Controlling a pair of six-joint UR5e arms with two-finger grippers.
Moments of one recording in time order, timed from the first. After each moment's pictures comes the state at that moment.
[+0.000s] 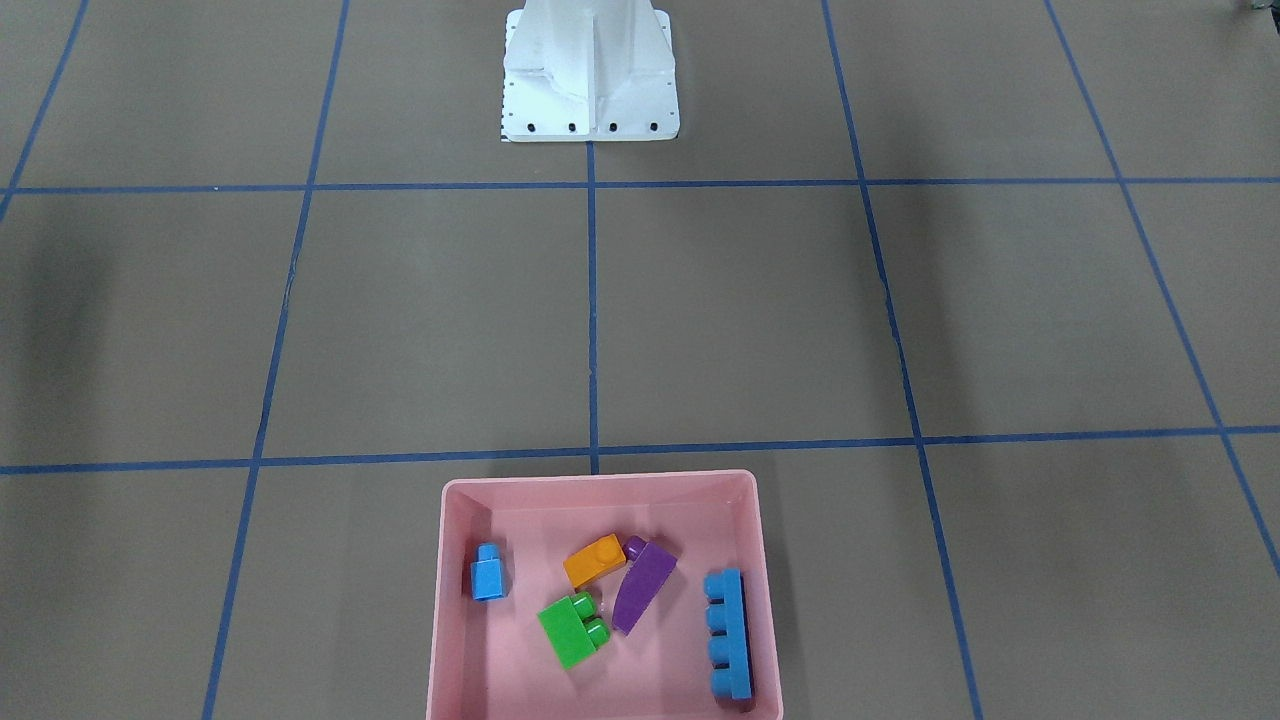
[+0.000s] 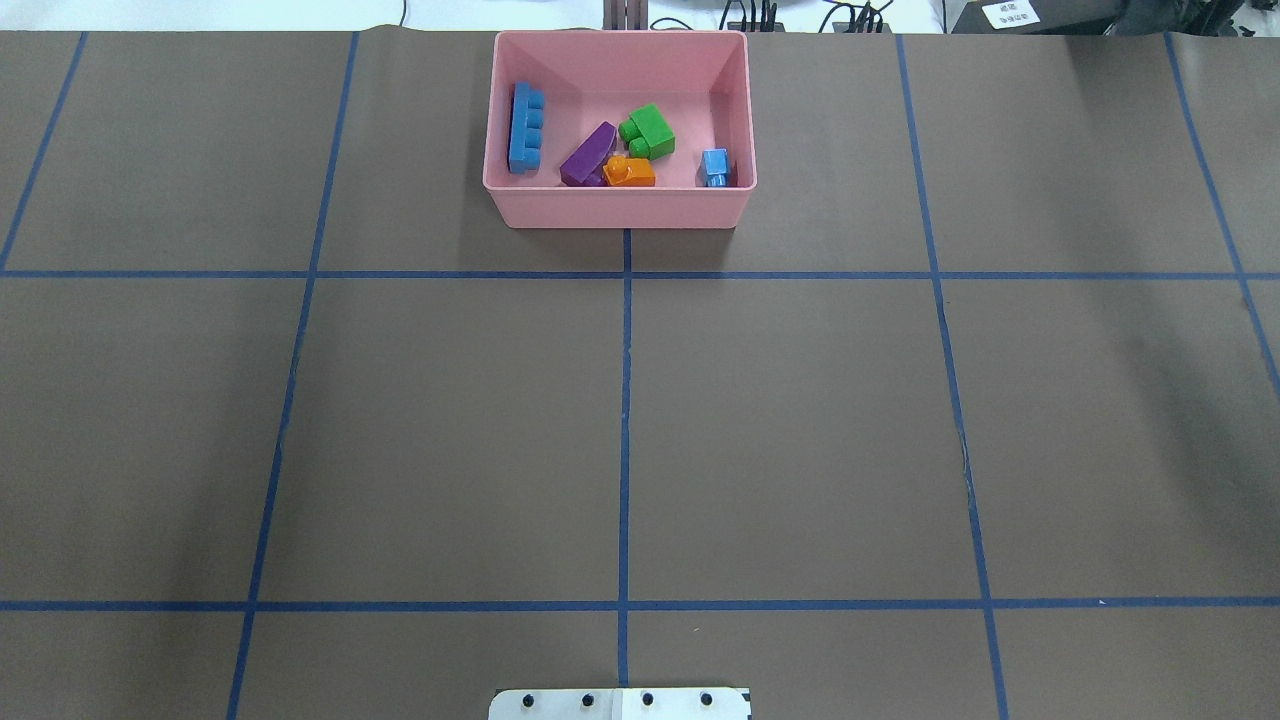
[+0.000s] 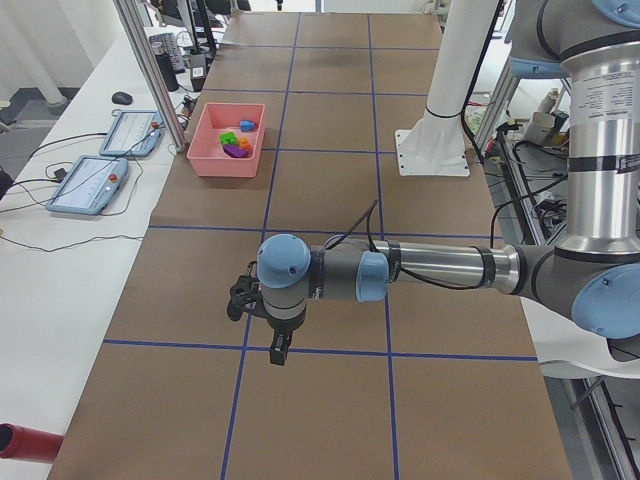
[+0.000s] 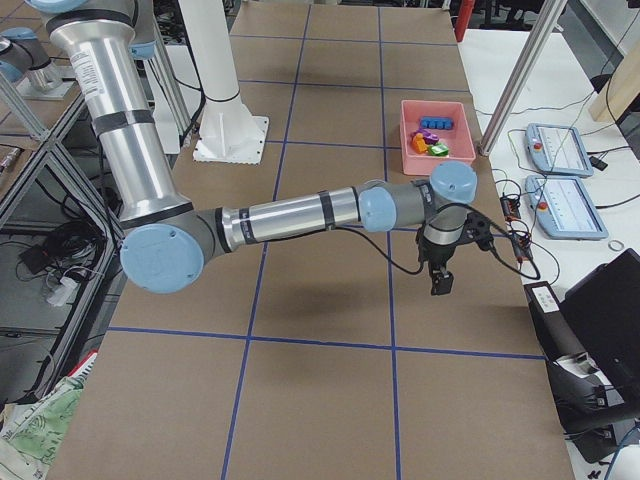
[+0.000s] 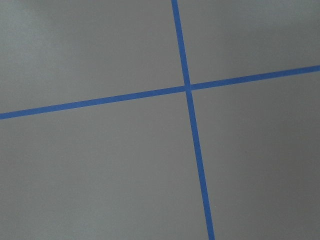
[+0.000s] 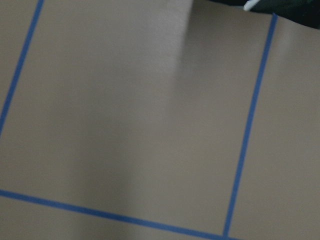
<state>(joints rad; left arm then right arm) -1.65 -1.48 -1.71 -1.55 -2.36 0.18 1.51 -1.34 1.54 -1.58 2.27 -0.05</state>
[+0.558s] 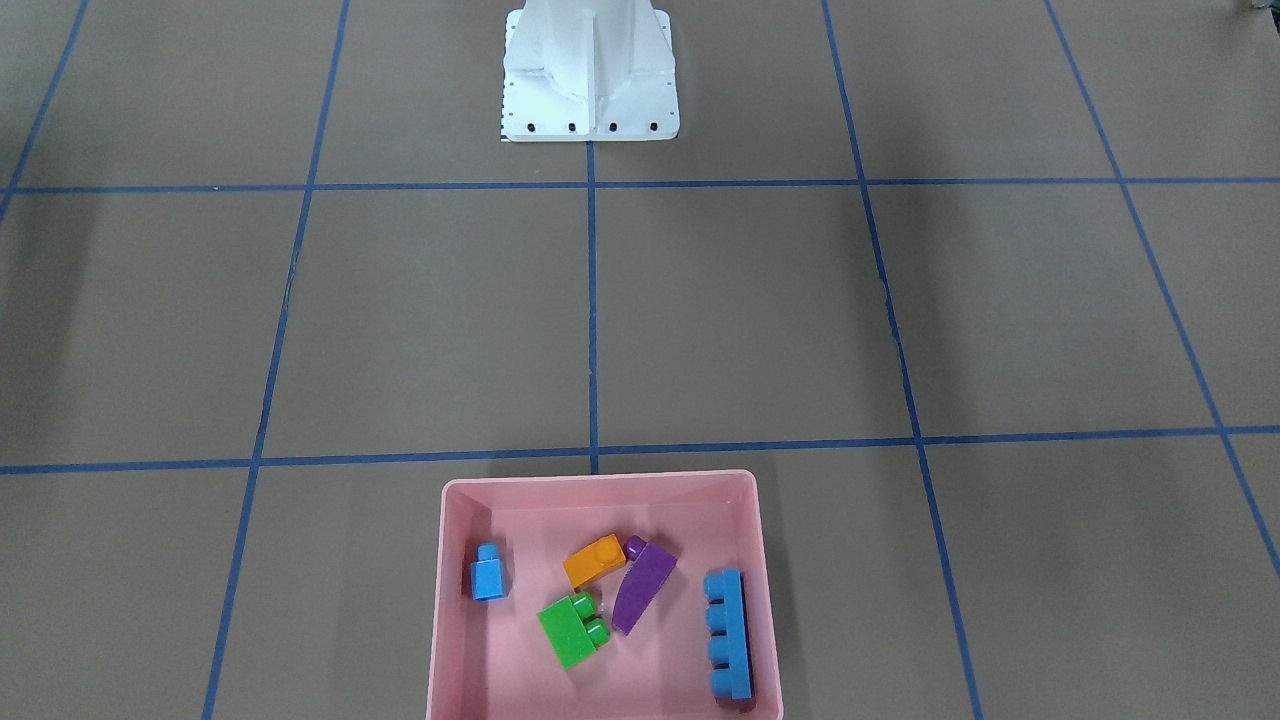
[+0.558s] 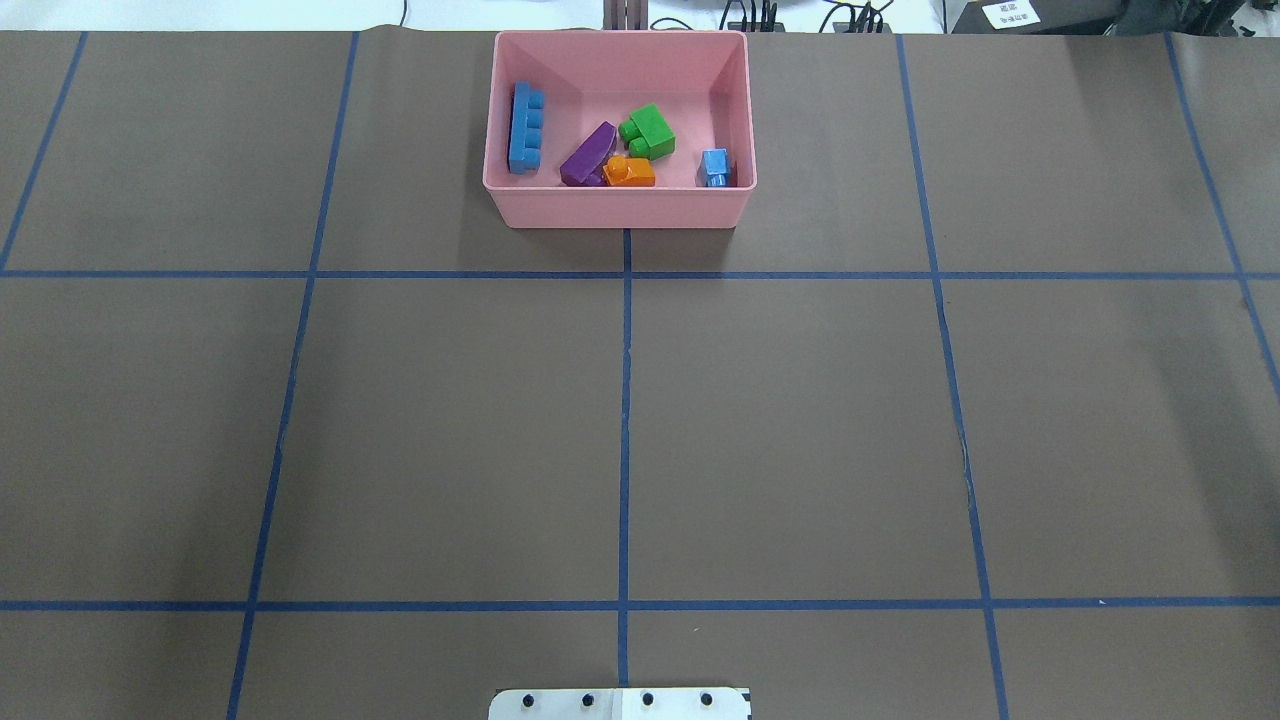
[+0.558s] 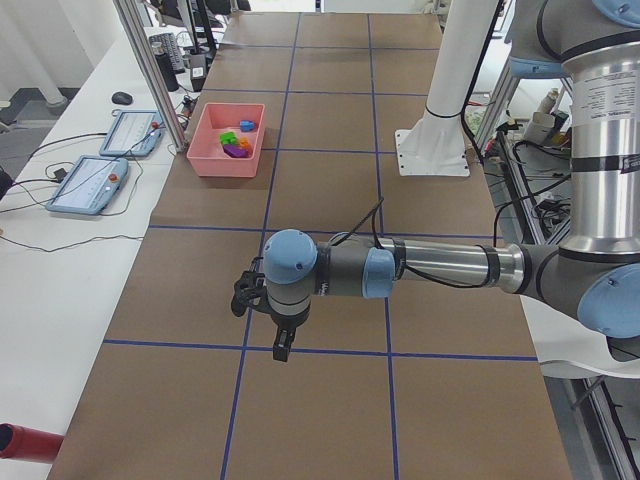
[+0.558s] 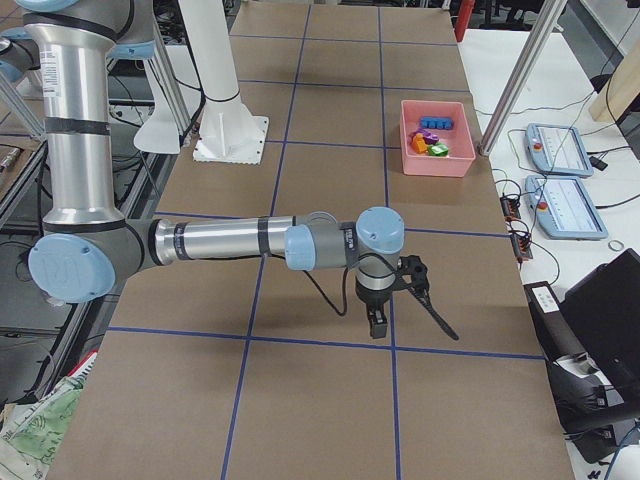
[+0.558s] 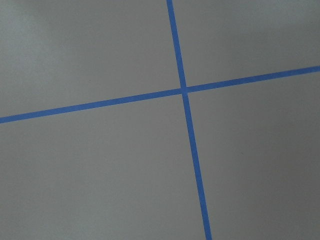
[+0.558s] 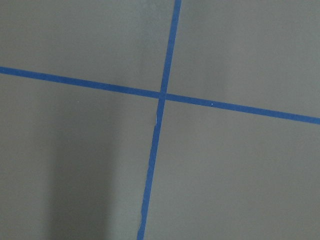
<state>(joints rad) -1.65 -1.45 -1.76 -1.55 -2.36 0.19 1.55 -1.67 1.74 -1.56 2.27 -0.05</state>
